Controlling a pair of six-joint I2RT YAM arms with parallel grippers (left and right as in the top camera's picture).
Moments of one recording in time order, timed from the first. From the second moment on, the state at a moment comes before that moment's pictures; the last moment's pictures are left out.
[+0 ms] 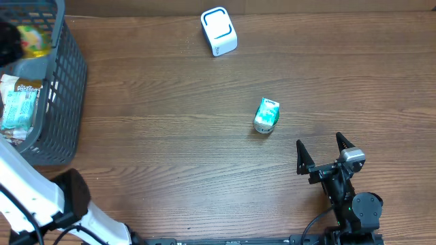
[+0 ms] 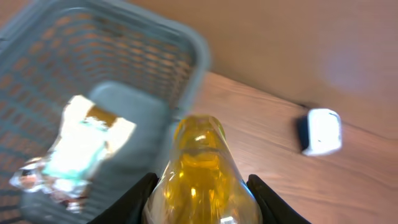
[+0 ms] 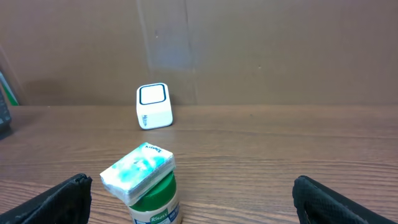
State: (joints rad) left arm 0.43 1.90 2.89 -1.69 0.25 -0.07; right arm 0.05 0.01 0.02 -0.02 -0.17 0.10
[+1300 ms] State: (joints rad) left arm -0.67 1.91 1.85 -1.25 -0.19 -0.71; right arm 0.05 0.01 0.02 -0.02 -0.17 0.10
